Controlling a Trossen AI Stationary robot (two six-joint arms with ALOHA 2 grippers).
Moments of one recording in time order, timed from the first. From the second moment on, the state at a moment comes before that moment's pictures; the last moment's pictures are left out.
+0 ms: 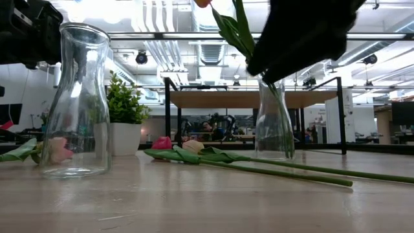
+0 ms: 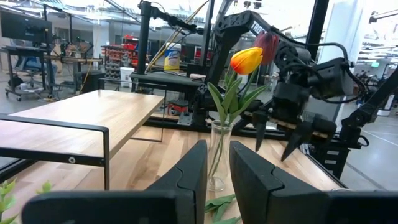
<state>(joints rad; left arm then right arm) -0.01 0.05 0.04 0.09 -0.03 -0.11 0.60 1.89 1.32 -0.60 0.74 1.03</state>
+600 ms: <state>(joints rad) -0.01 0.05 0.04 0.09 -0.03 -0.11 0.51 2.04 1.32 -0.56 0.72 1.05</state>
